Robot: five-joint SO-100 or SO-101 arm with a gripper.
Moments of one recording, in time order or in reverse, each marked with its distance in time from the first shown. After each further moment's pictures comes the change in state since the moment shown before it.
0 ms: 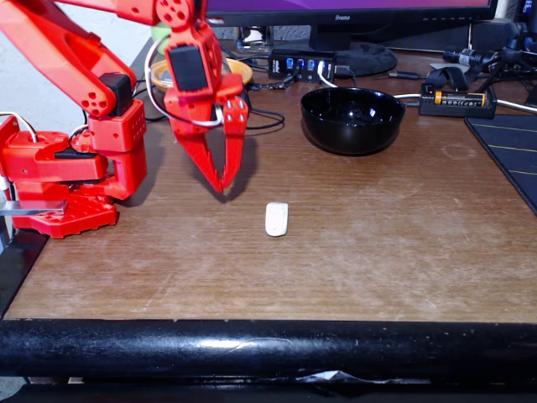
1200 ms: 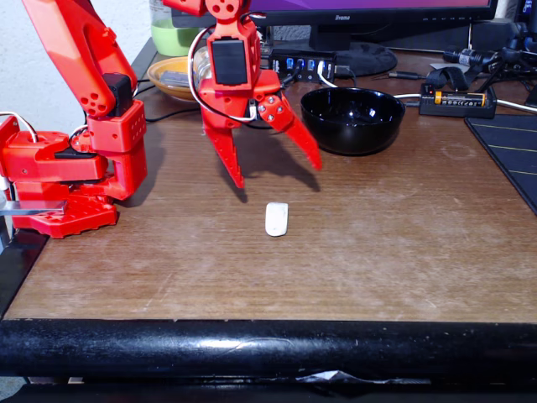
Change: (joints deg) arm 1.1 -17.2 -16.7 3.9 -2.6
